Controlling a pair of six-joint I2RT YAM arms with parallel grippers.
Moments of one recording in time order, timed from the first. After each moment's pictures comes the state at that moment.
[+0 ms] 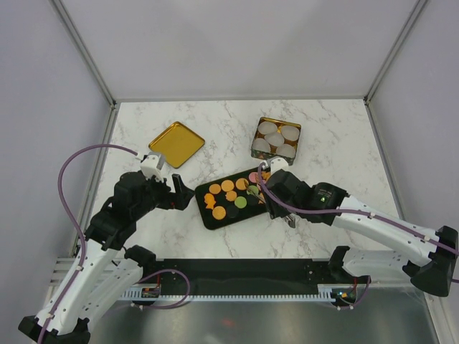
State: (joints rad) left arm -0.44 0.60 0.75 -0.64 0.08 -0.32; right arm 0.99 1.11 1.00 -0.83 0.29 0.49
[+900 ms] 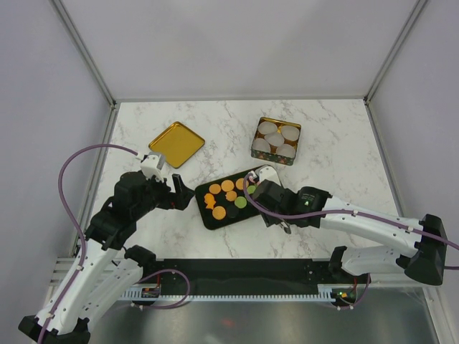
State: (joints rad) left arm -0.44 0.60 0.75 -0.64 0.08 -0.32; right arm 1.10 1.20 1.00 -0.86 0.38 0.51
